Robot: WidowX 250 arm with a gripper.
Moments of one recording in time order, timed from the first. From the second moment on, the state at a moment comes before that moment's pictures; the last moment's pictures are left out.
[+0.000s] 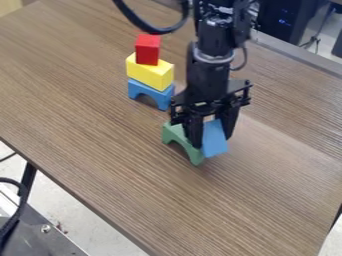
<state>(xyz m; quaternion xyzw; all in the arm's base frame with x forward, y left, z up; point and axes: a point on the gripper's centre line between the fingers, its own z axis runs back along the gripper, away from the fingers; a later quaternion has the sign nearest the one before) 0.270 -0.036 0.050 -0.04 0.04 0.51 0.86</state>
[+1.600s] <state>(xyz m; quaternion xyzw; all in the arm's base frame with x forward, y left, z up) 0.268 -0.008 0.049 -0.06 0.06 0.51 0.86</state>
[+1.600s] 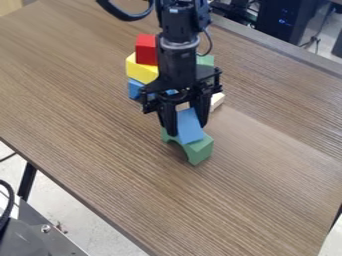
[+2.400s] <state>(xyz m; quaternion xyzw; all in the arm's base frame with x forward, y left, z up) 0.280 -0.036 0.081 -0.05 0.01 0.43 0.90</state>
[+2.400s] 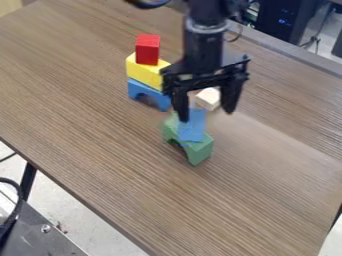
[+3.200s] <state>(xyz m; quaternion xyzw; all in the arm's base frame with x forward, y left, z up) 0.291 -0.075 0.114 -0.02 0.00 0.05 1.00</state>
